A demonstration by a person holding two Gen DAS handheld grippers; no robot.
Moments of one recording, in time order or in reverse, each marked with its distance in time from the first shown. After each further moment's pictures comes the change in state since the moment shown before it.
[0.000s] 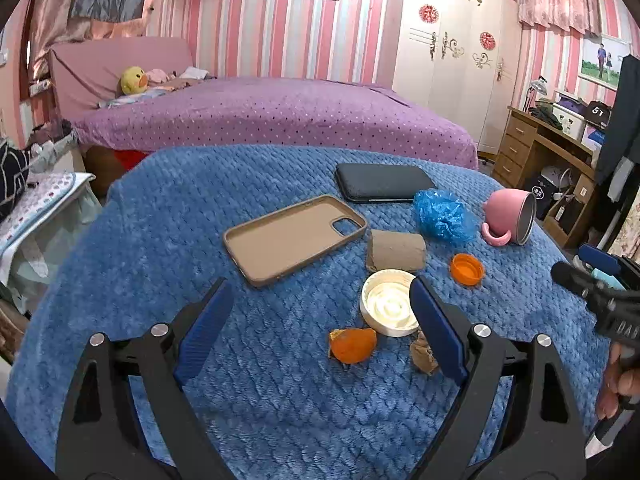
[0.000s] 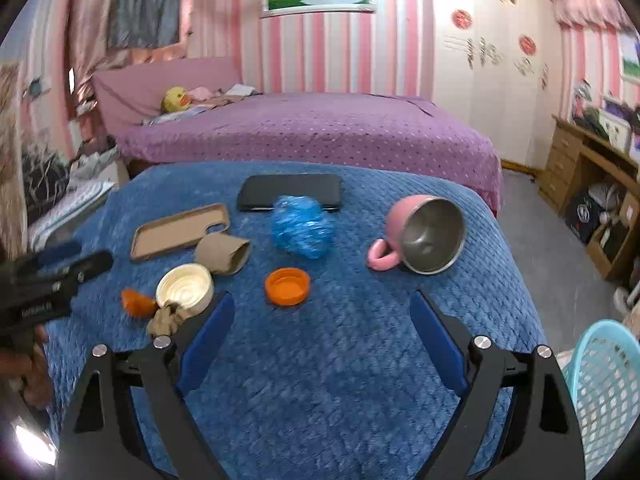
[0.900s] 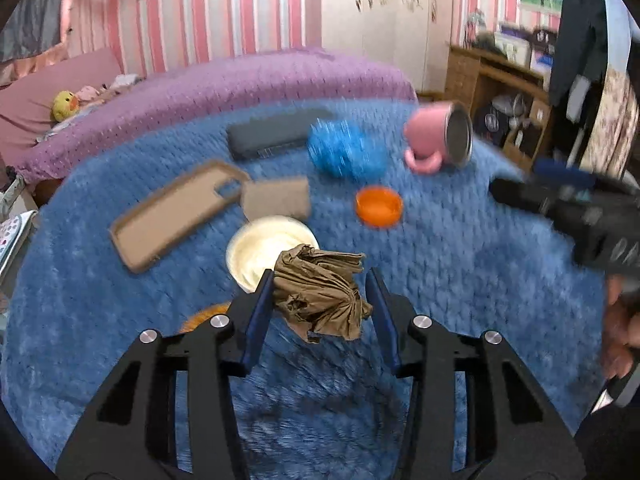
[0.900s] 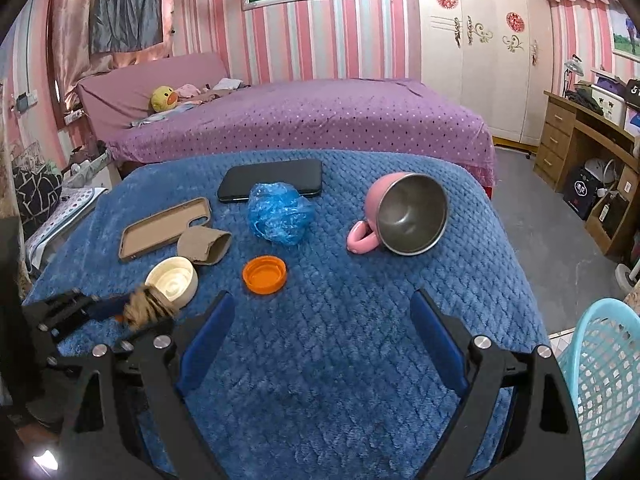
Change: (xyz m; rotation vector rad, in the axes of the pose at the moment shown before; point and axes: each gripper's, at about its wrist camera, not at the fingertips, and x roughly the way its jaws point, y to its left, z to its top) left arm 0.014 -0.079 -0.021 0.211 0.088 -0.128; right arm 0.009 -0.008 -0.007 0.016 0.041 -0.008
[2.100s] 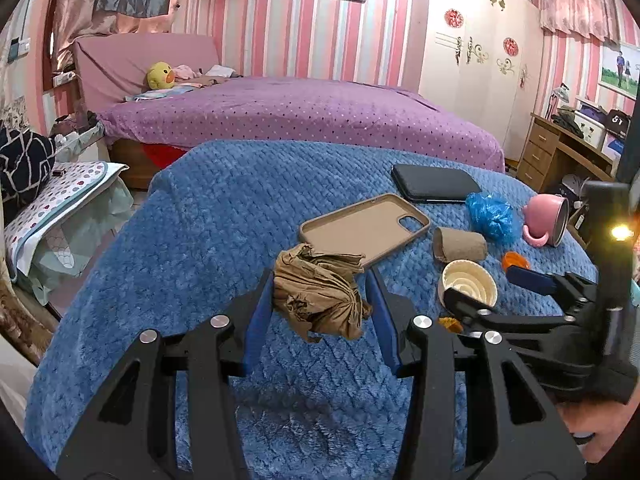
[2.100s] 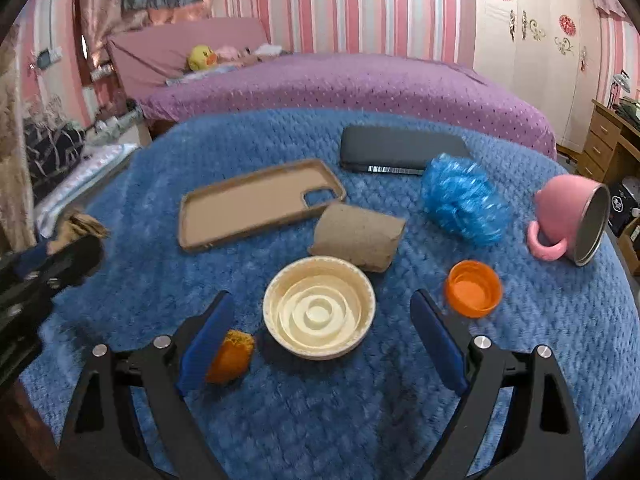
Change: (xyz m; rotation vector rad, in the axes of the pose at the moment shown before) left arm -0.043 0.129 -0.018 -0.244 -0.092 0.211; right arm 0.091 0.150 -0.006 -0.110 0.147 0.052
